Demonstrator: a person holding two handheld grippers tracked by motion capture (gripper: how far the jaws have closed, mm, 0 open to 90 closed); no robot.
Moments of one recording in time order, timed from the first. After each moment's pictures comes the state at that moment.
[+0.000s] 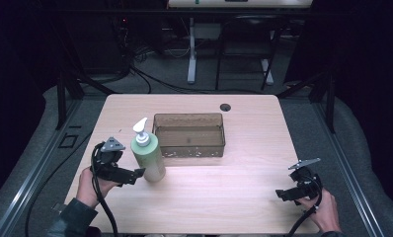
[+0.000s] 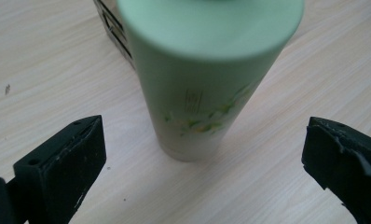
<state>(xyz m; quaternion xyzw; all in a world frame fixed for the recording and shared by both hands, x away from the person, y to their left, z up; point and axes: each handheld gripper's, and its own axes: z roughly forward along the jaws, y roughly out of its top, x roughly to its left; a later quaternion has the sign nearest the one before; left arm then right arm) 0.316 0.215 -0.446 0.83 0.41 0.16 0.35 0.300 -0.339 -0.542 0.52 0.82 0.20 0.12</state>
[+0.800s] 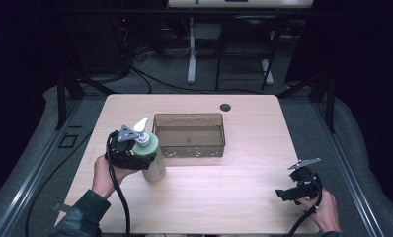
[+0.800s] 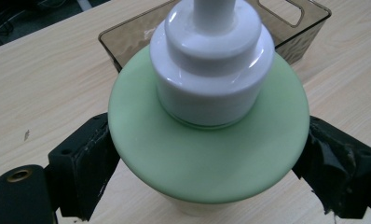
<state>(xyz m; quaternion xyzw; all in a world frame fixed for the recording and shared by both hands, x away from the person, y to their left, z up) 0.340 0.186 -0.441 0.82 0.41 0.20 0.35 0.299 -0.338 -0.540 0.52 0.82 0.20 0.12</state>
